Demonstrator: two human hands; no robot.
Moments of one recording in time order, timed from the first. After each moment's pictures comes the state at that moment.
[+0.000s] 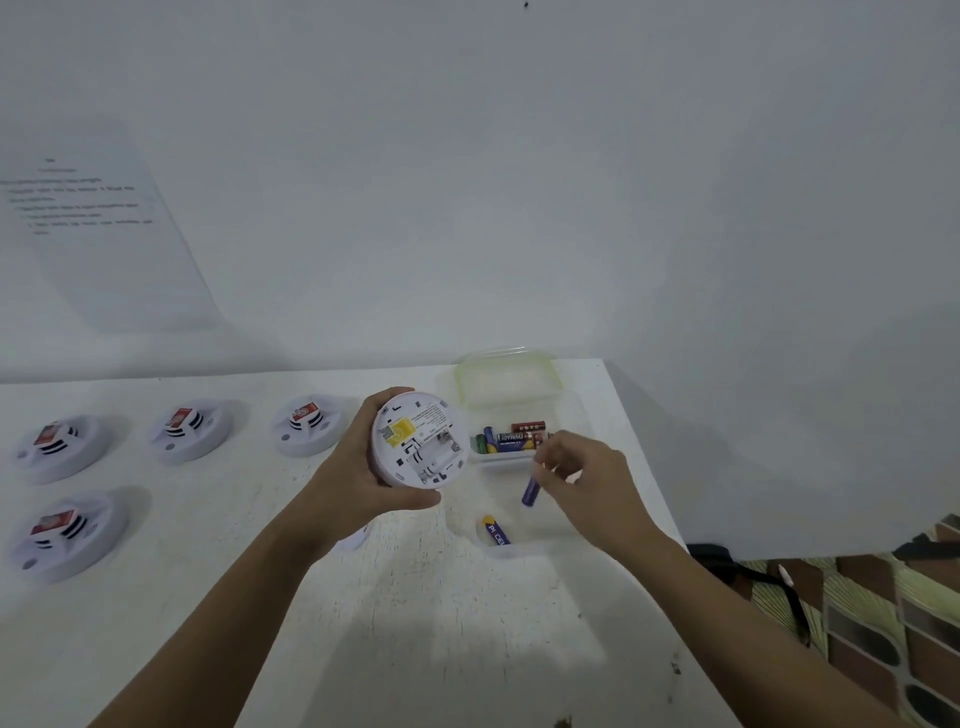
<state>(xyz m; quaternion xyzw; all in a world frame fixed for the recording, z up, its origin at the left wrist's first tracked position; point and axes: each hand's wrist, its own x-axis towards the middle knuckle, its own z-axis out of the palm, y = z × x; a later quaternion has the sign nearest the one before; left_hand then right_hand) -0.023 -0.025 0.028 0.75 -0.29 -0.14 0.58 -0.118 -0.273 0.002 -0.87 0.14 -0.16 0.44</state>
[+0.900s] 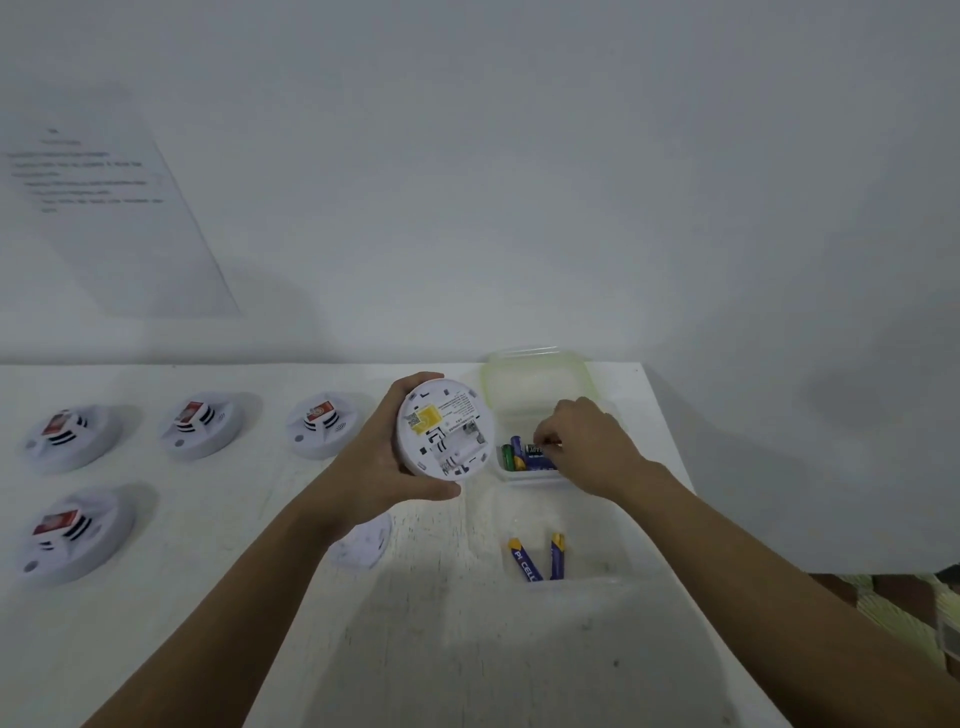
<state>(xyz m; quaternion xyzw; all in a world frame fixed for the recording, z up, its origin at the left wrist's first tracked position) 0.018 -0.036 0.025 0.76 -0.27 -0.17 0.57 -0.011 -0.302 -0.014 -0.99 0.01 0.00 0.12</state>
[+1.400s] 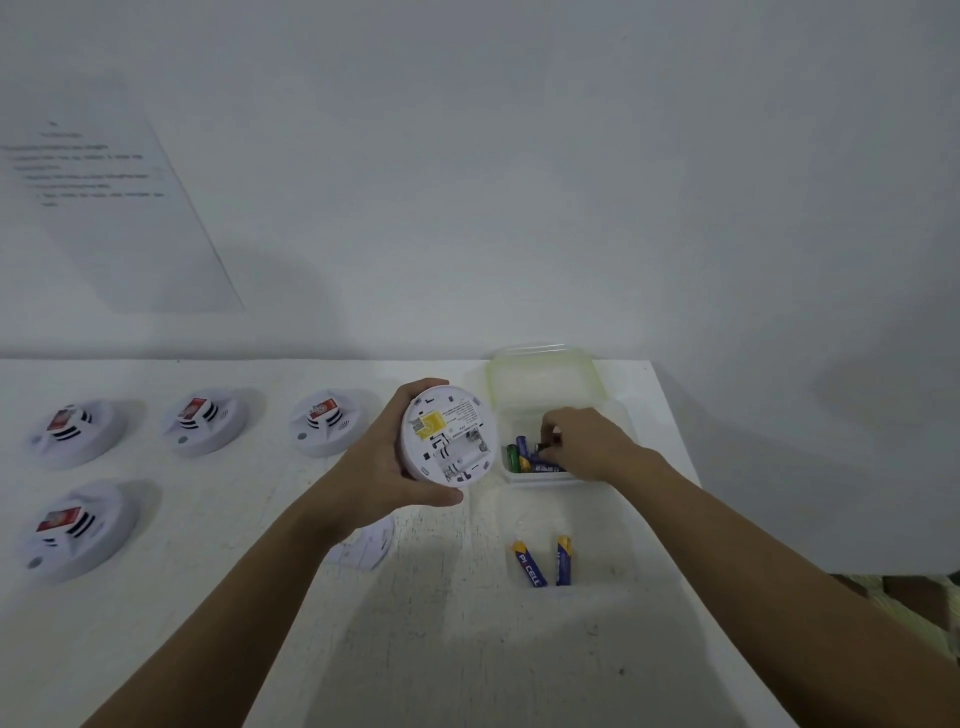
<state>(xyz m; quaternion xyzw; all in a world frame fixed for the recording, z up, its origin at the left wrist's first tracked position) 0.022 -0.034 0.020 0.76 -0.27 -0.18 0.56 0.014 -0.308 -0.024 -0.97 0.07 0.10 0.19</state>
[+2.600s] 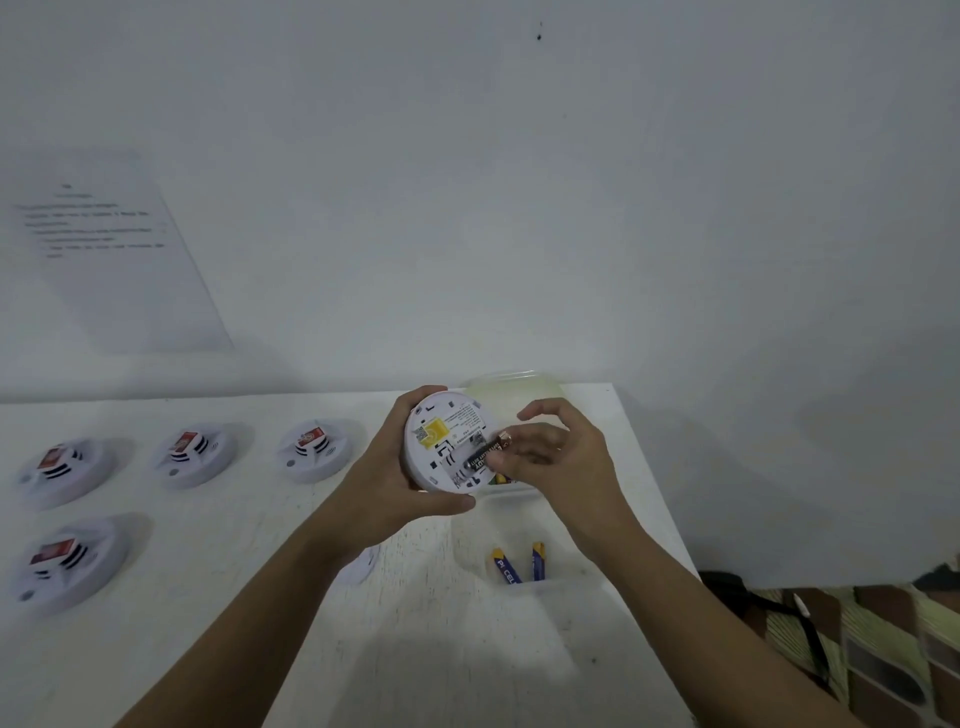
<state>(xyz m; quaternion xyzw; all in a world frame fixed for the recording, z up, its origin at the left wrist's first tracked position) -0.012 -0.050 0.048 0.72 -0.30 -0.16 0.60 -0.088 -0.244 0.050 -0.65 0.07 -0.16 0.74</state>
